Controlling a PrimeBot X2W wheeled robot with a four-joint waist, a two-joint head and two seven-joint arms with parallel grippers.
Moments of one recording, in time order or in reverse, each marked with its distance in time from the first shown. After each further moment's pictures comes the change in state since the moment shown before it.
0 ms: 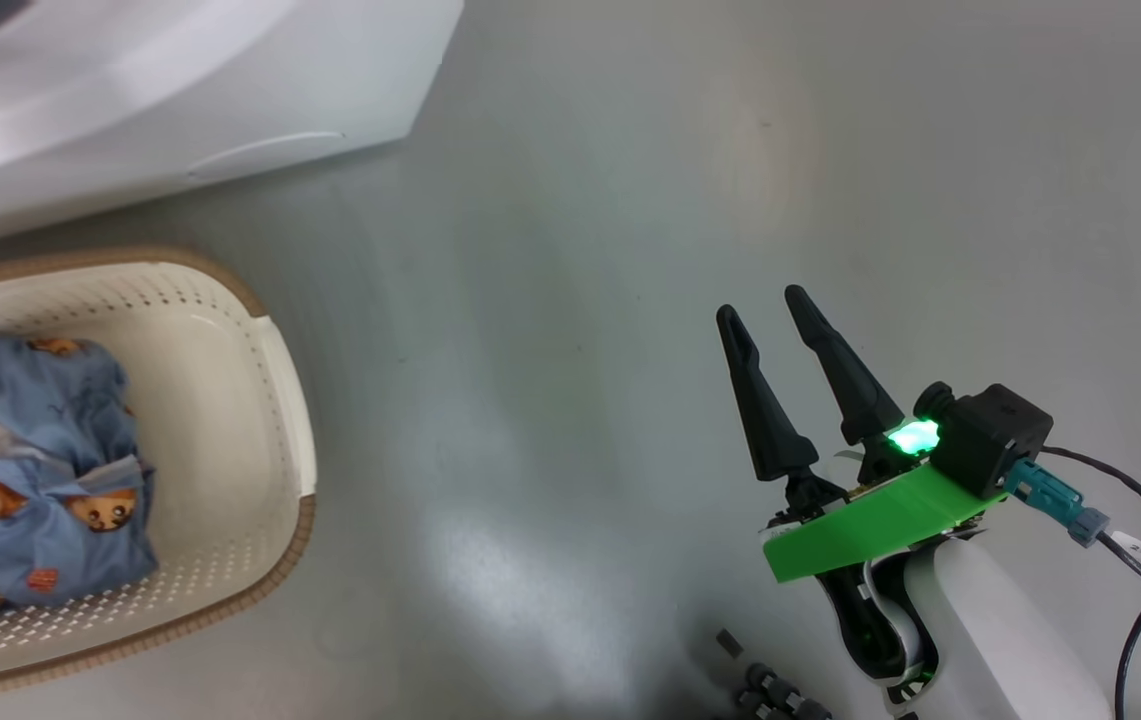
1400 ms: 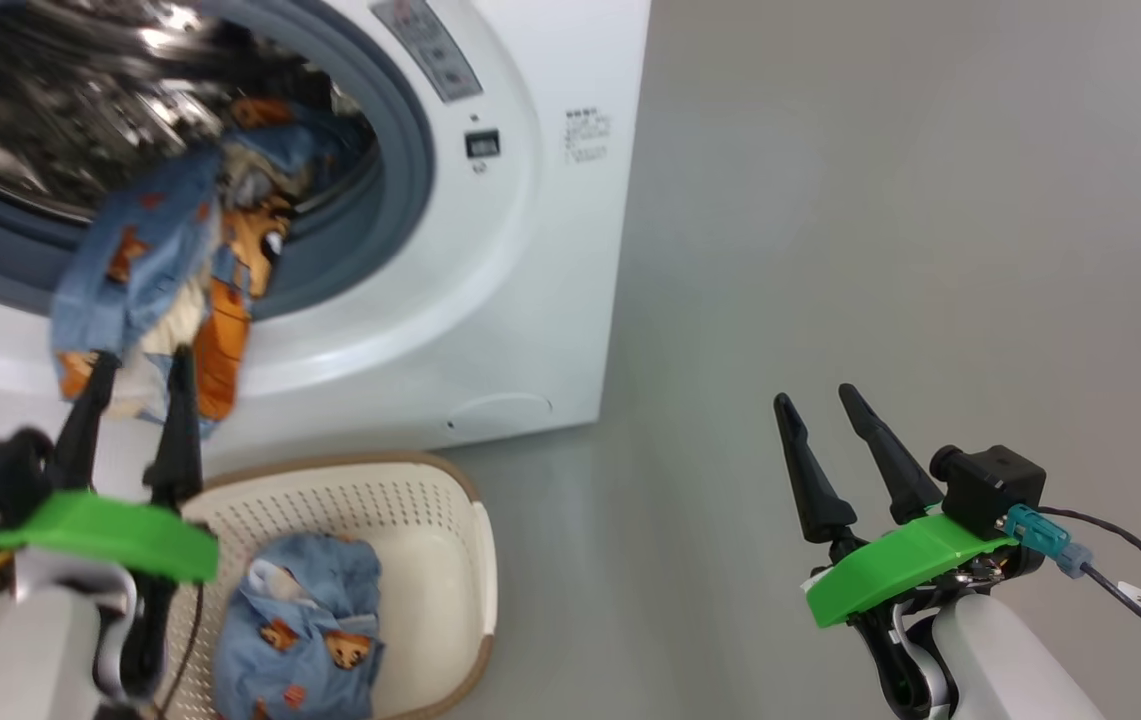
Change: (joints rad) left arm 0.876 -0.195 0.140 -0.389 0.090 -0.004 0.001; right arm 0.054 -0.004 -0.081 0.230 -0.056 0.000 0.000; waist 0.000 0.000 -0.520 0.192
